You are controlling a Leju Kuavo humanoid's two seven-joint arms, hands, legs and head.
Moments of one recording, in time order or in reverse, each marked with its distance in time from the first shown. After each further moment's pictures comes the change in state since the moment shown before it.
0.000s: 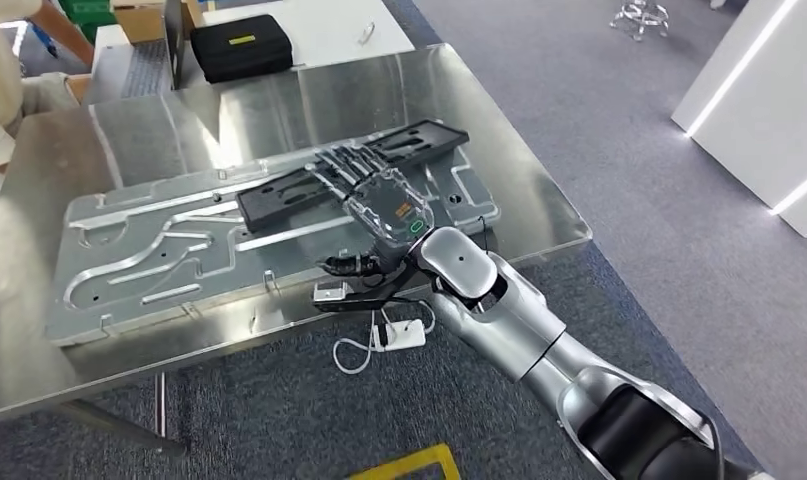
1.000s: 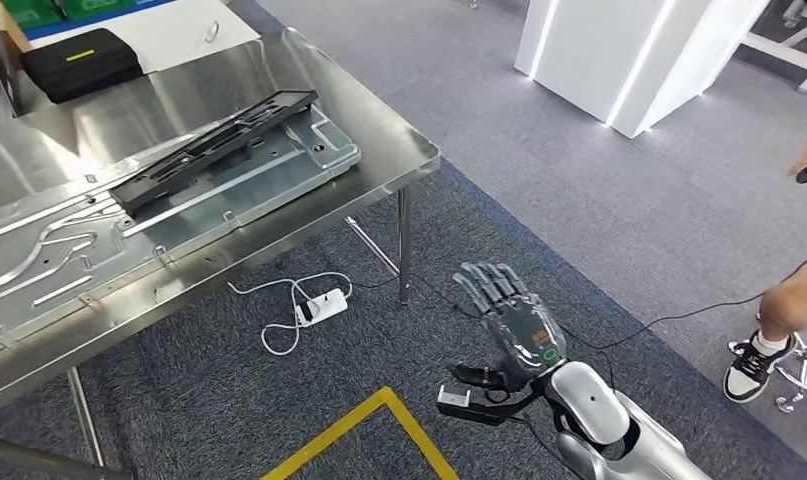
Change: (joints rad) left arm 0.036 -0.050 0.109 0.169 0.024 0.098 -0.047; right arm 0.661 -0.380 -0.210 -0.456 -0.006 -0.025 0.219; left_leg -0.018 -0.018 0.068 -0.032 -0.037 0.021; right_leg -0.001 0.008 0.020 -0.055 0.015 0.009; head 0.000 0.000
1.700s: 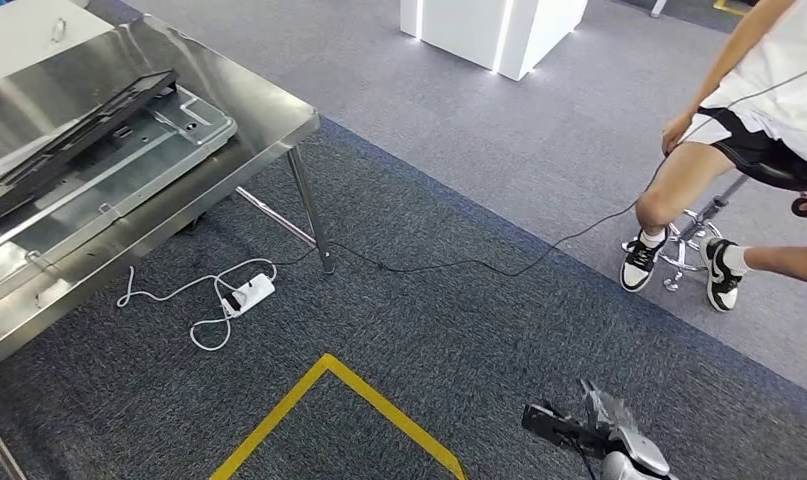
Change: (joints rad) left arm 0.015 -0.032 0.083 0.011 -0.007 -0.033 0.028; right arm -0.023 0.210 -0.433 0.991 -0.344 0.164 -0.023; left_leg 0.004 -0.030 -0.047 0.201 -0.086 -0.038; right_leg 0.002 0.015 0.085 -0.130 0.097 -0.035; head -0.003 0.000
